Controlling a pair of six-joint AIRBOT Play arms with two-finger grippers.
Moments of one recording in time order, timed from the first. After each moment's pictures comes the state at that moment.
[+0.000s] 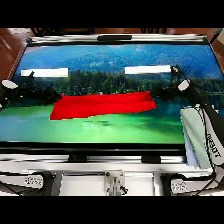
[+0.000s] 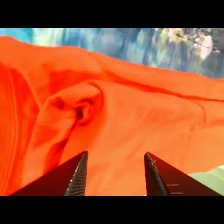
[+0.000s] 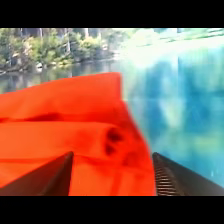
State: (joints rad) left arm 0.25 -1.58 1.26 0.85 -1.11 -1.28; right arm -0.05 -1.58 1.22 -1.11 0.80 1.40
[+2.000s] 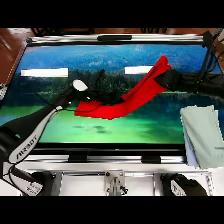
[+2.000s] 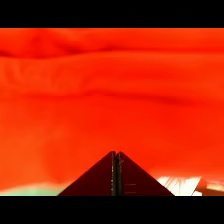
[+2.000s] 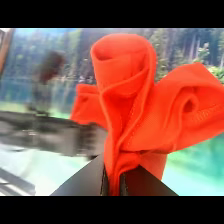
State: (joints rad) left arm -0.53 -1.75 1.45 0.48 -0.85 -1.41; right arm -0.03 -0.98 1.22 -0.80 1.12 1.39
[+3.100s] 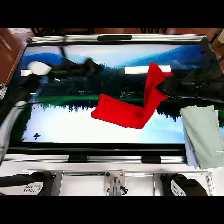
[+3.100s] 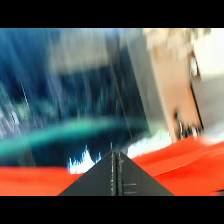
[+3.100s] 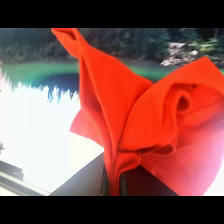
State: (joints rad) left arm -0.26 -1.43 1.45 0.44 -0.79 -1.29; right arm 0.02 -1.00 1.22 -0.95 1.18 1.50
